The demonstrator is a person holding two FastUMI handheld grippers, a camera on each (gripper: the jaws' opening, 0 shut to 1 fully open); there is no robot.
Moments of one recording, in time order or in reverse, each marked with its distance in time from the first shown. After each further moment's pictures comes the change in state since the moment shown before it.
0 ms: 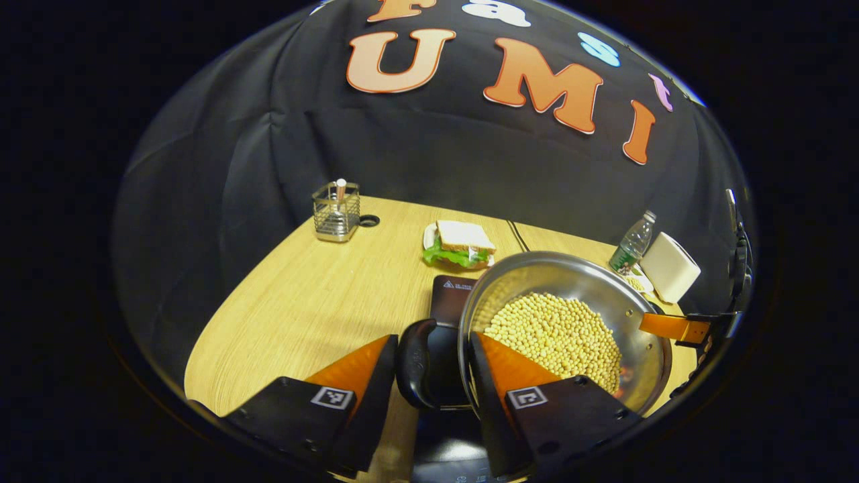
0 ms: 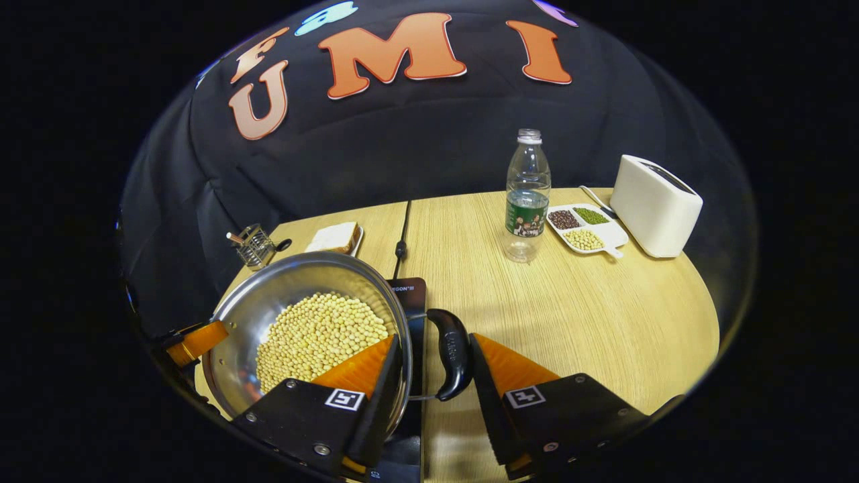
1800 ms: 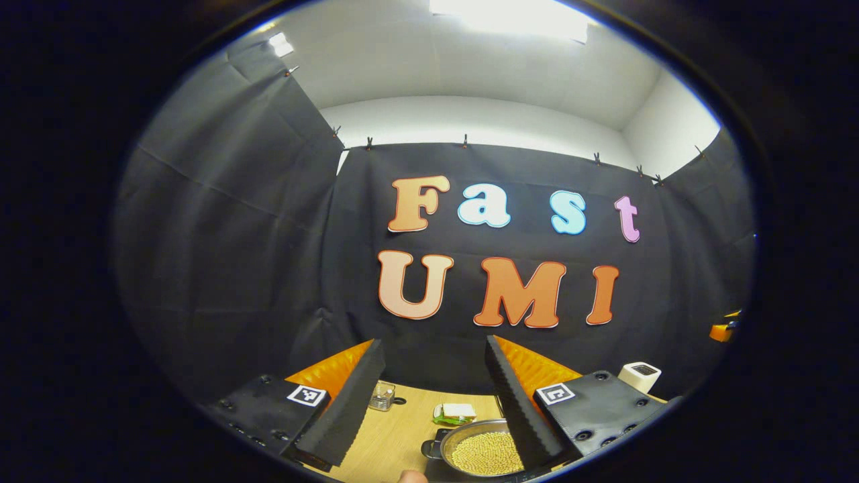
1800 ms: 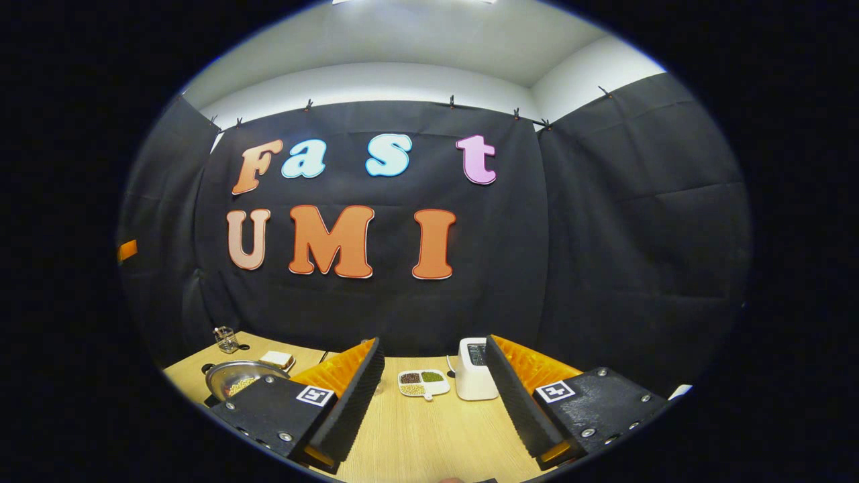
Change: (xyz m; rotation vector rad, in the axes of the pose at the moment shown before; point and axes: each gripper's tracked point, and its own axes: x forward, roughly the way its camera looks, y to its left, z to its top) left arm -0.348 -0.003 0.226 0.023 -0.779 0.039; right arm -0.340 -0.213 0.151 -0.104 -0.697 -0.240
